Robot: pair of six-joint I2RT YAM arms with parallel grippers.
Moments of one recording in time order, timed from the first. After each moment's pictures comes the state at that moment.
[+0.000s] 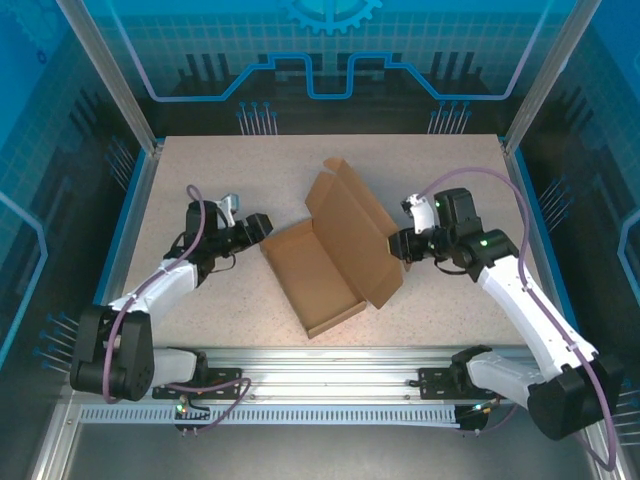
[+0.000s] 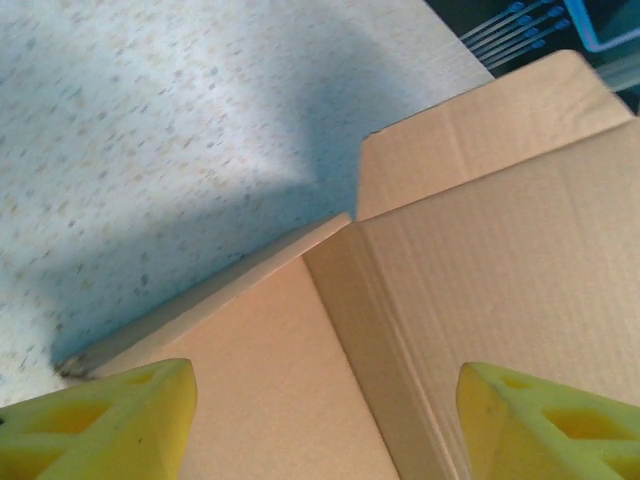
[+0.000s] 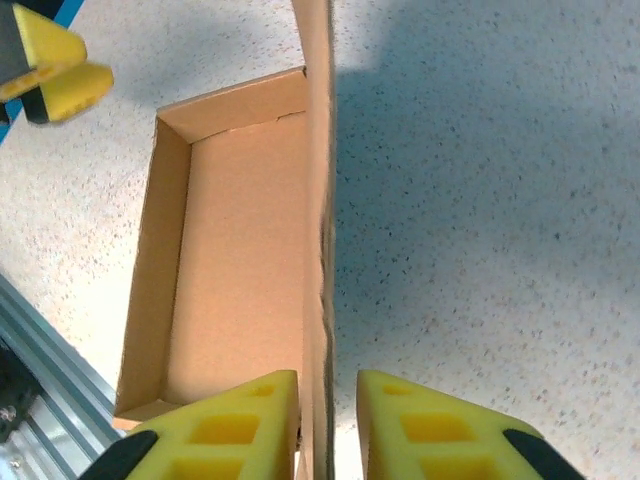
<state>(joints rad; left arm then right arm) -0.09 1.29 0.66 0.04 0.51 -0.66 0.32 1.11 1.02 -0.75 -0.40 0.11</state>
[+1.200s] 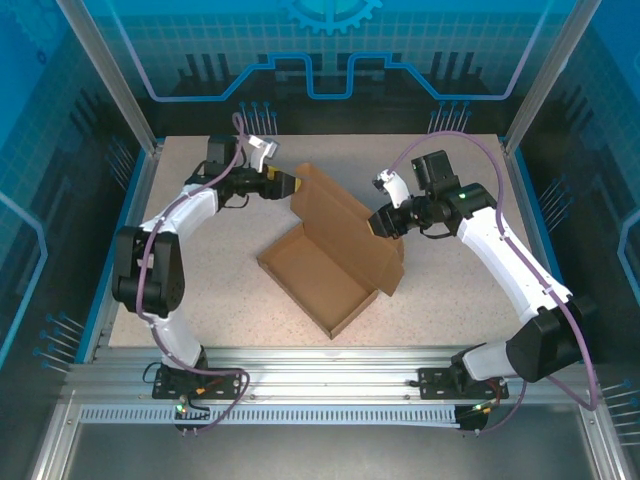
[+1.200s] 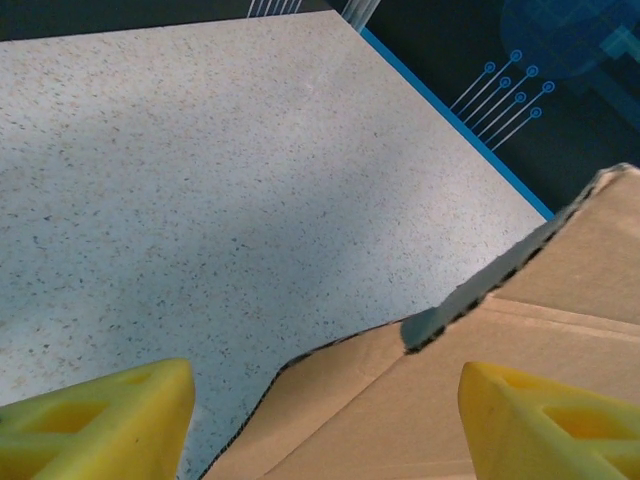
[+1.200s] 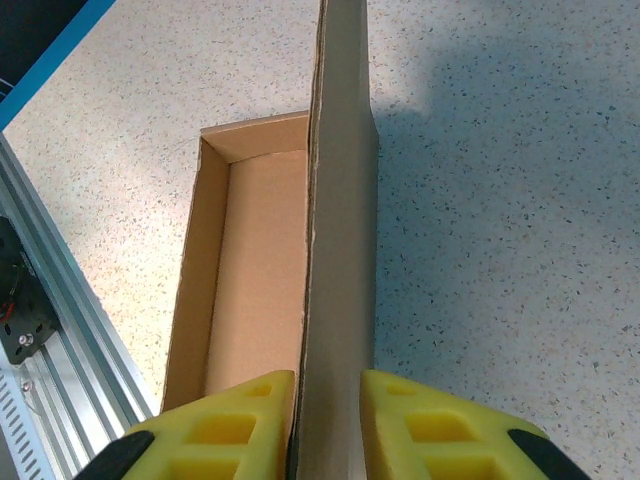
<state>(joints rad) -0.10 1.81 1.34 -0.17 0.87 -0.03 0.35 1.39 1.34 -0.89 -0.51 -0.14</state>
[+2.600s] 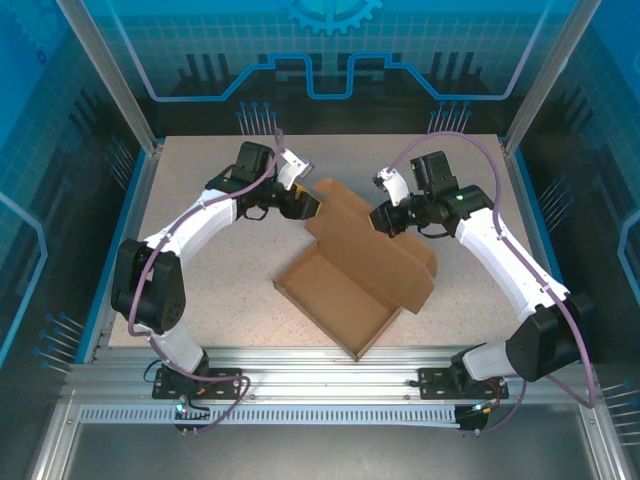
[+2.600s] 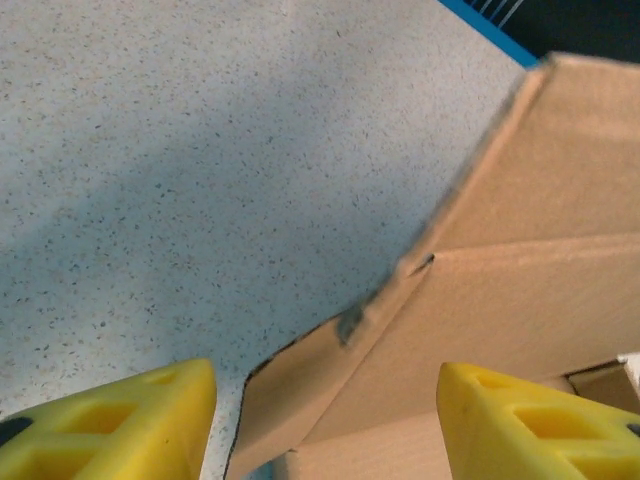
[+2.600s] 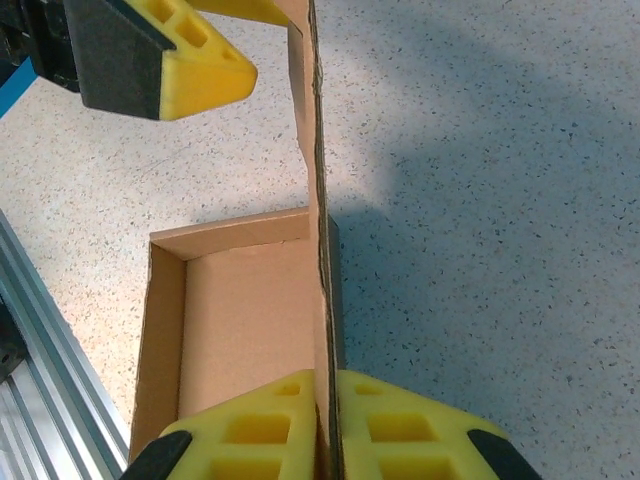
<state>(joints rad) -0.30 1.71 1.36 -0.43 0.66 0.15 0.36 1.40 1.31 -0.81 -0.47 -0.11</state>
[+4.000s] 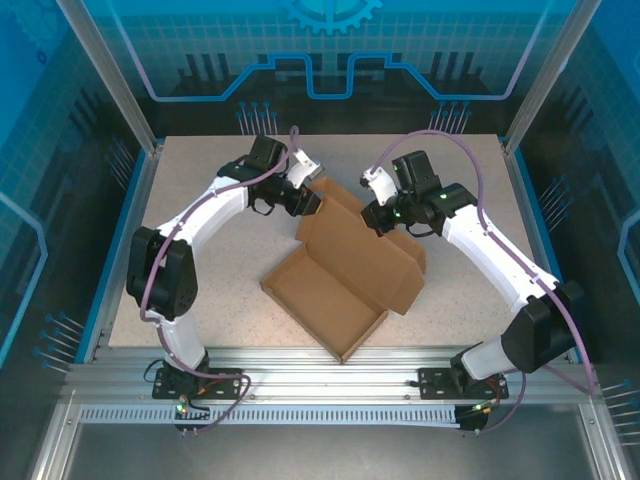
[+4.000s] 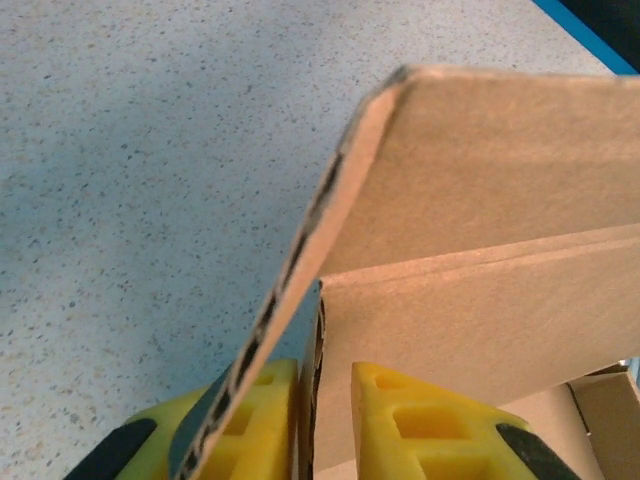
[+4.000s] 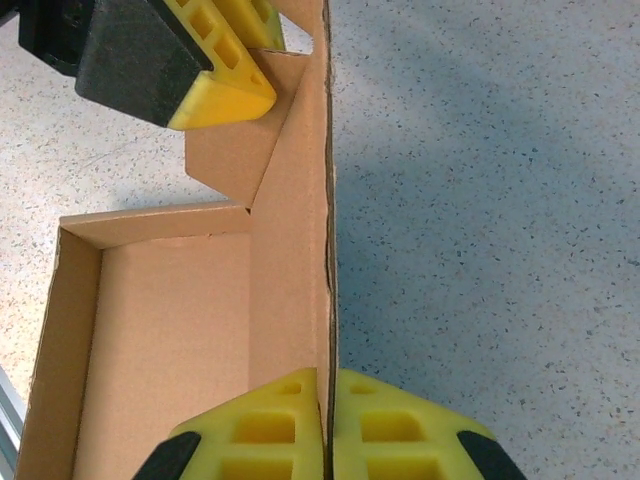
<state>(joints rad) -0.34 1.82 1.53 -0.64 0.62 0.22 0.44 1.45 1.34 -0.77 -0.31 -0.13</state>
